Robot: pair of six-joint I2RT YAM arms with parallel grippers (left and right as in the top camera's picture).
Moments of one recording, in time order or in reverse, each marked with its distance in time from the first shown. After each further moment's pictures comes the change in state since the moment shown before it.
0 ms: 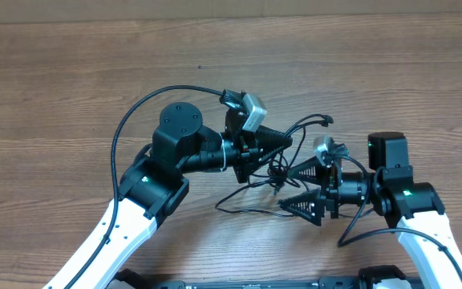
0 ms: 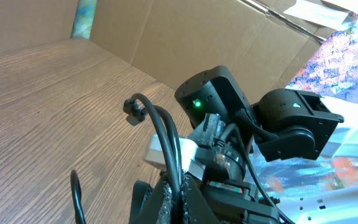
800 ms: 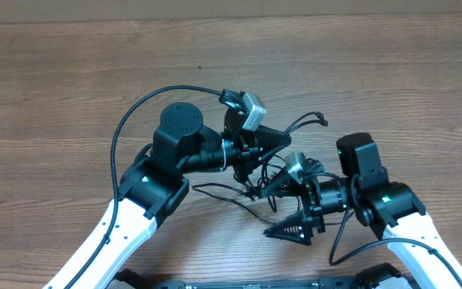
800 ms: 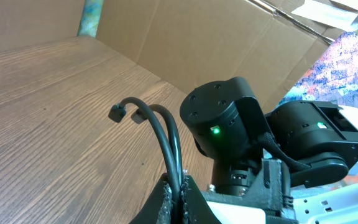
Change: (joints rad) left arm 0.000 0.000 0.000 -0.013 -0.024 0.000; right arm 0.222 0.000 0.000 0.086 -0.074 -0.002
